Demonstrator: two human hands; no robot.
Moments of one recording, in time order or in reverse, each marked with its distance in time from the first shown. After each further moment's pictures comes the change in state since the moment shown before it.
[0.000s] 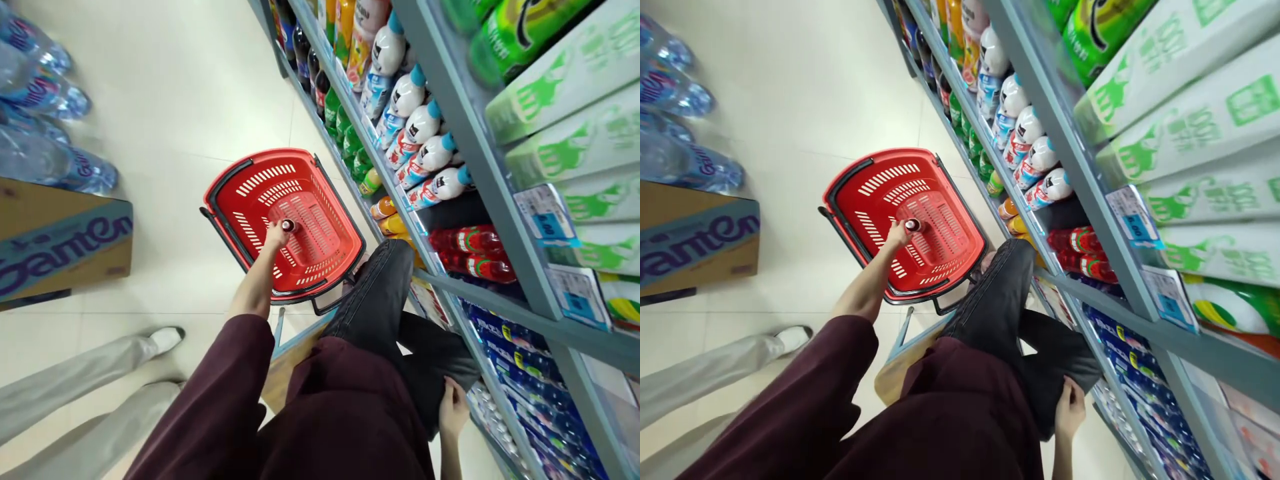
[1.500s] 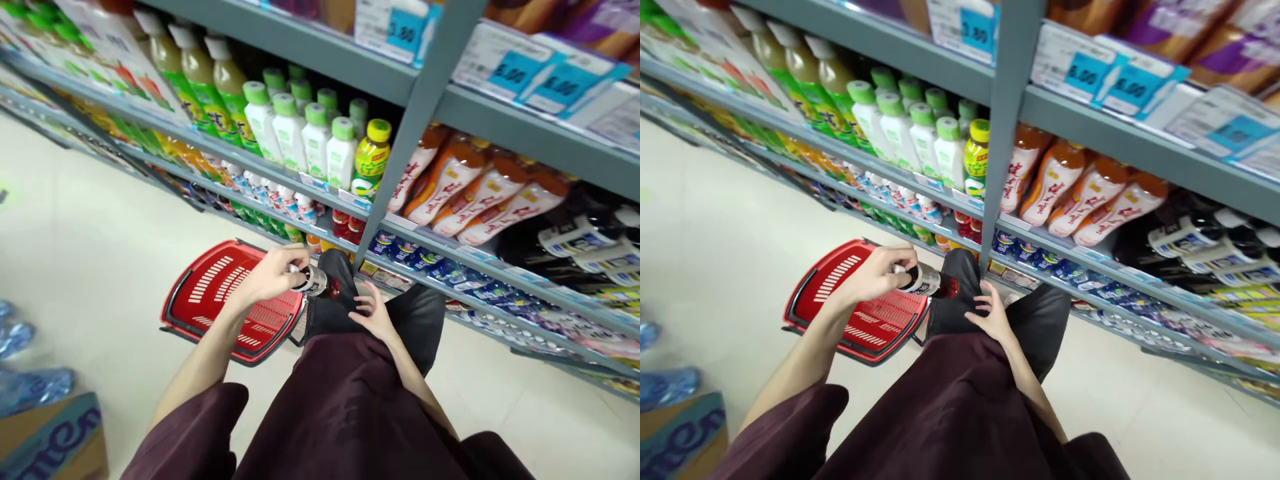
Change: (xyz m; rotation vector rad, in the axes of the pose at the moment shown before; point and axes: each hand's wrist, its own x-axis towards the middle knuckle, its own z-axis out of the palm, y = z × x) left_hand -0.393 0.293 -0.165 0.121 -0.339 1.390; right_hand -0.039 -0.160 0.047 1.095 -0.415 -0.468
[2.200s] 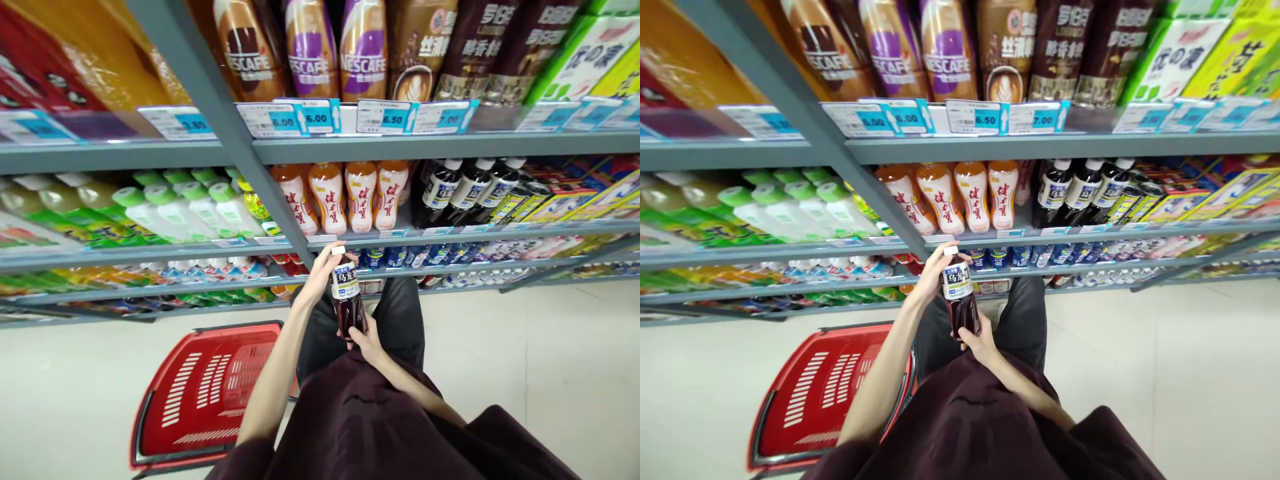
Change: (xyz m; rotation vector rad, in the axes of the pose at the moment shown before) left_hand 0.145 0.079 0.156 -0.963 -0.153 0.108; right_hand -0.040 -0.051 0.002 0.491 0.315 -0.185
